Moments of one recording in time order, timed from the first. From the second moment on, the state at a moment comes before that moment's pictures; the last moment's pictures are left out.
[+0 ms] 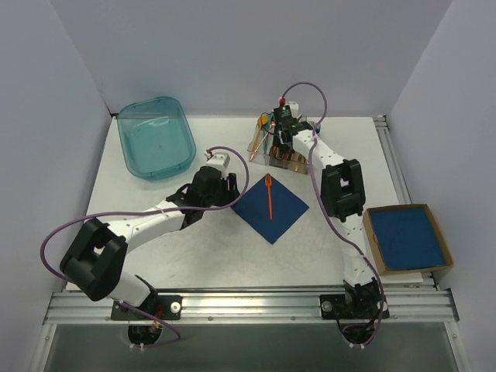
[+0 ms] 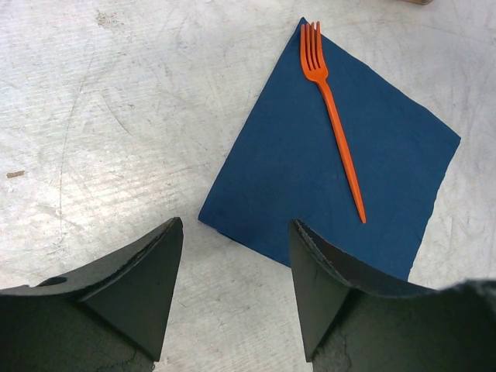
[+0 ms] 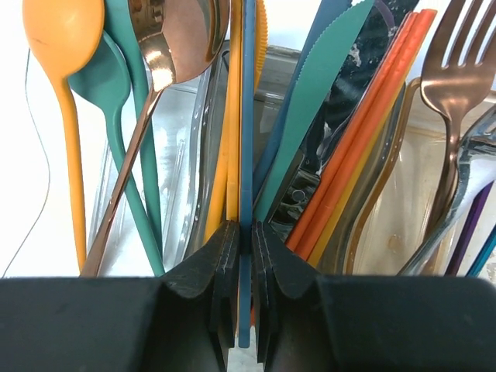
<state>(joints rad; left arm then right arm) -0.66 1.47 0.84 0.05 -0.13 -0.44 0.37 2.39 2.05 -0.48 0.28 0.36</state>
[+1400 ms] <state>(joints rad) -0.66 1.47 0.84 0.05 -0.13 -0.44 0.56 1.69 1.15 -0.43 0.18 0.51</state>
